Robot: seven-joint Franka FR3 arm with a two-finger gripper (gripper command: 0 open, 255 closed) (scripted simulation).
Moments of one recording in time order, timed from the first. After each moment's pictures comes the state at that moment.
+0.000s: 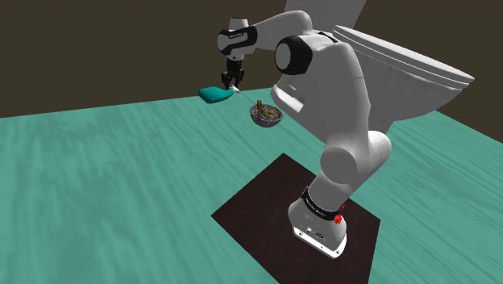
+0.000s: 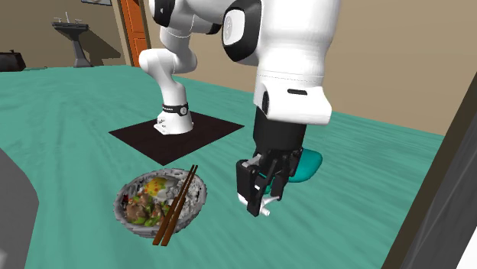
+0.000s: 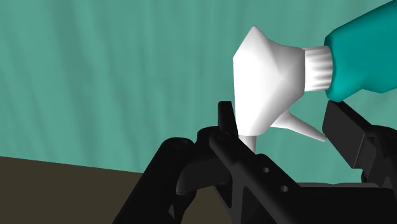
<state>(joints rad) -0.27 0.83 -0.16 -1.19 0.01 2.01 -0.21</state>
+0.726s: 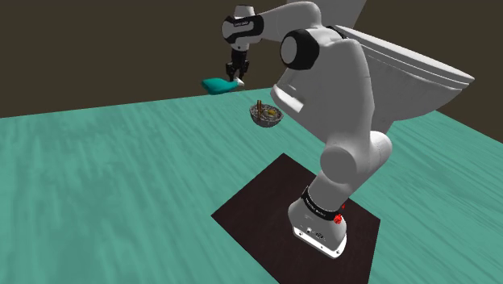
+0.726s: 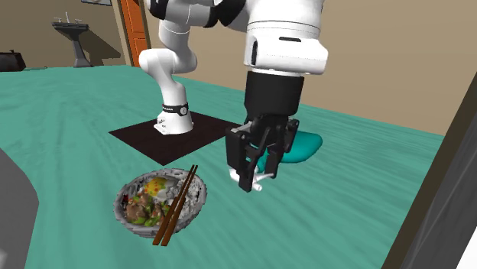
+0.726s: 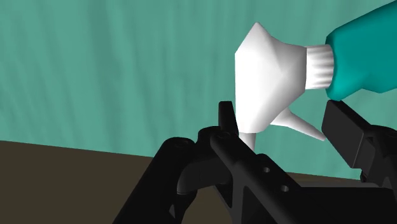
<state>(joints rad) -0.28 0.76 -0.17 -1.18 0.00 1.93 -0.24</state>
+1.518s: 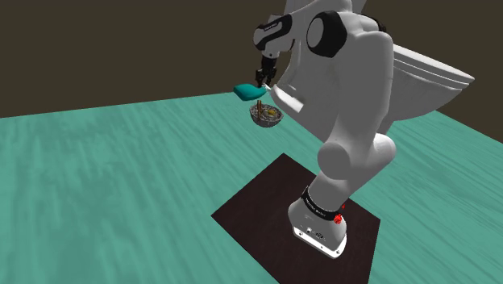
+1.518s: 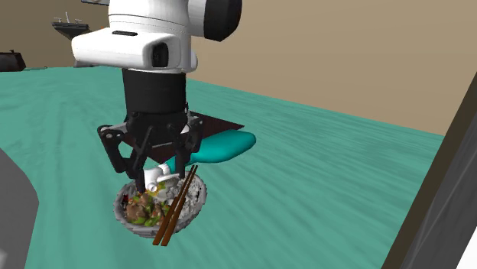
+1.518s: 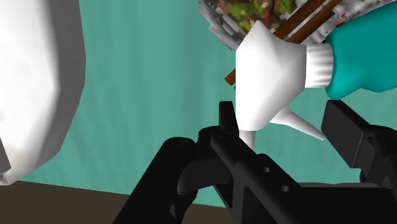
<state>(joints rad) -0.42 0.54 -0.22 -1.55 0.00 2.09 -0.44</state>
